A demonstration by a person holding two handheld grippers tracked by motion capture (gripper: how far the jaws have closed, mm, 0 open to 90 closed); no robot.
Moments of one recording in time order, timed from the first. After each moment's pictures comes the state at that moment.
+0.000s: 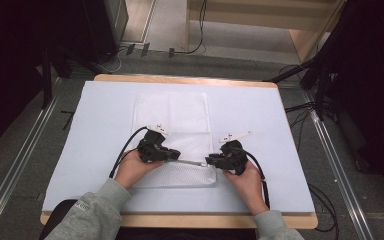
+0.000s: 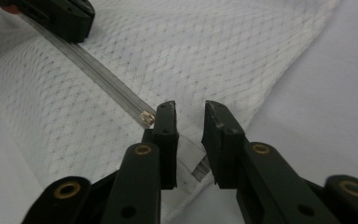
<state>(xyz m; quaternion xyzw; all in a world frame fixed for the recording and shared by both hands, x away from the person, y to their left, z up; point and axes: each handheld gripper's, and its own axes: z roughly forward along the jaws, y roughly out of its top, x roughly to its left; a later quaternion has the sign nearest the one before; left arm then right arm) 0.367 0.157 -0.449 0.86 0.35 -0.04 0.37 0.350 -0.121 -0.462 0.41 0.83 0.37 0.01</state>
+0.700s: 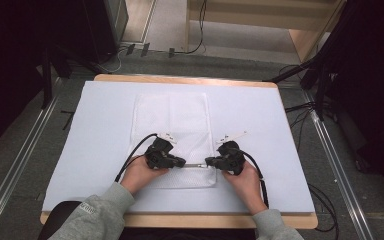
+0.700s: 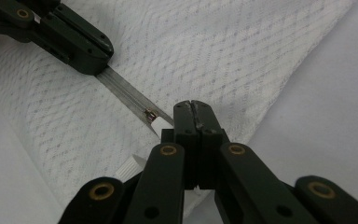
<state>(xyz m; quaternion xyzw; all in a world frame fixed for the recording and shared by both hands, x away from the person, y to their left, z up) 0.357 0.138 -0.463 0.88 0.32 -0.05 0.35 0.351 -0.117 -0.467 0.40 0.84 0.36 -0.01</state>
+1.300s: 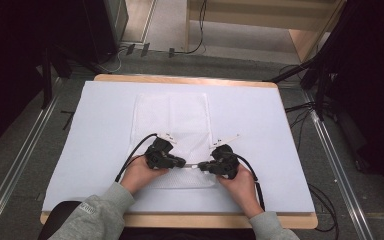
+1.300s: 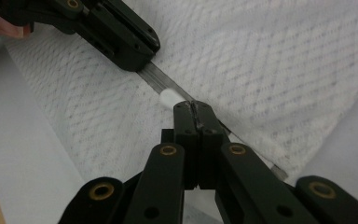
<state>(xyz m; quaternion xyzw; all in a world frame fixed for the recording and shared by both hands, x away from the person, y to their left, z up) 0.358 0.138 -0.463 0.87 0.33 -0.06 0.35 0.340 -0.098 -0.467 0.37 0.85 0.36 -0.02</state>
